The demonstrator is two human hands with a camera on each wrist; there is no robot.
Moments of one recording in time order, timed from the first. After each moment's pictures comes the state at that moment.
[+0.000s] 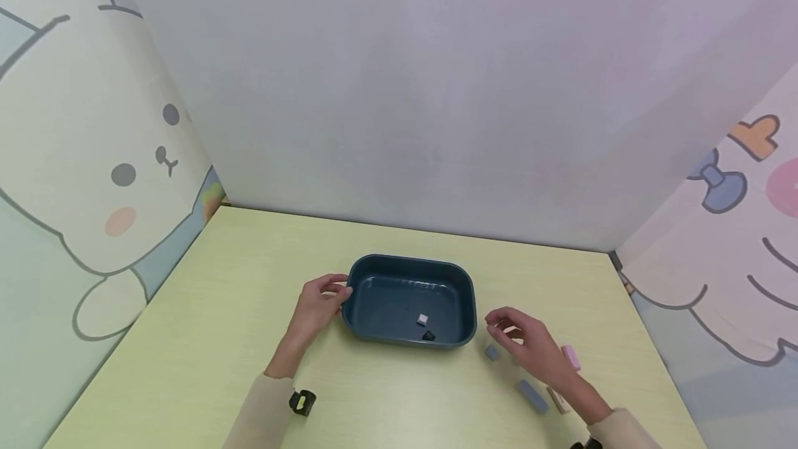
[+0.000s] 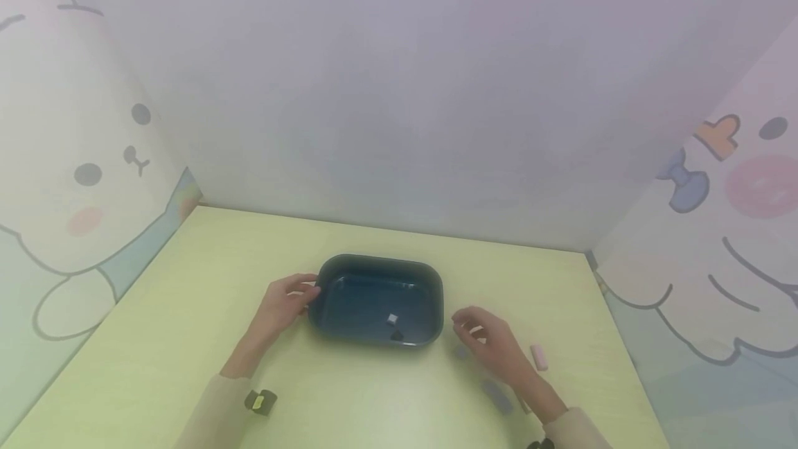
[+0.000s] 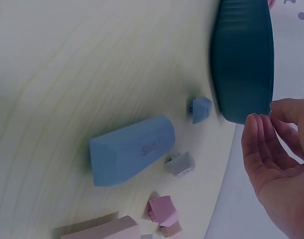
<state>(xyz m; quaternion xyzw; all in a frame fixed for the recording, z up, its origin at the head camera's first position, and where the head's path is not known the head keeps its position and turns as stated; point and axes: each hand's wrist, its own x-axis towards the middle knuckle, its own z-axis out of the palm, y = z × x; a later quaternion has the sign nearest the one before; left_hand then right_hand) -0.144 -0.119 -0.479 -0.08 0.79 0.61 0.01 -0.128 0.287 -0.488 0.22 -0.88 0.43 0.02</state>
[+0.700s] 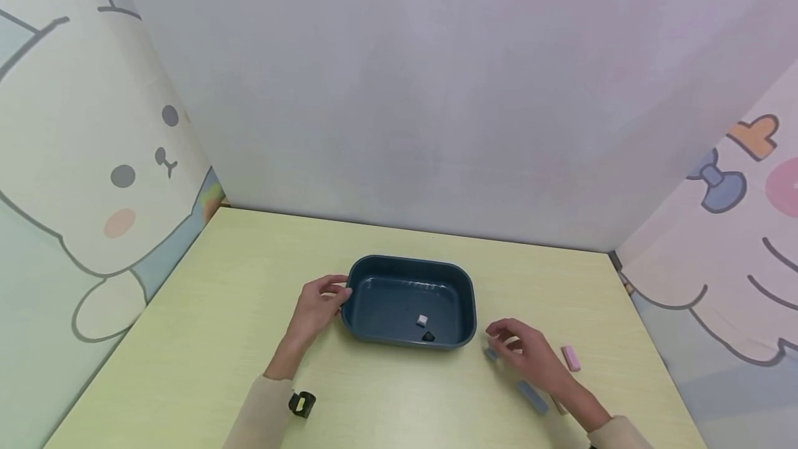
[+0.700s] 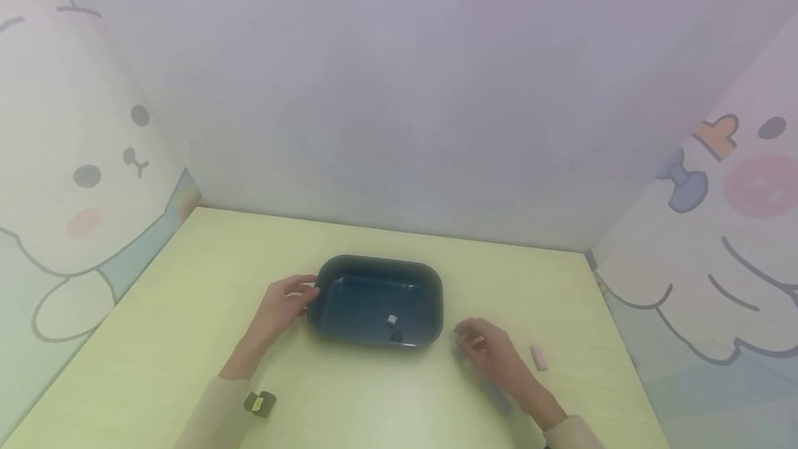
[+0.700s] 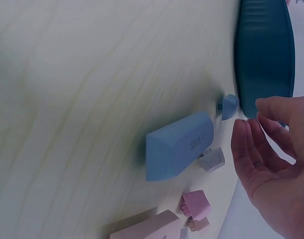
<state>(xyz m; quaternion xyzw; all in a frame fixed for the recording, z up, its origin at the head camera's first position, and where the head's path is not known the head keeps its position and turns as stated) -0.144 -0.120 -0.482 -0.08 0.79 0.61 0.01 -0.123 0.297 -0.513 0.24 -0.88 0.42 0.01</state>
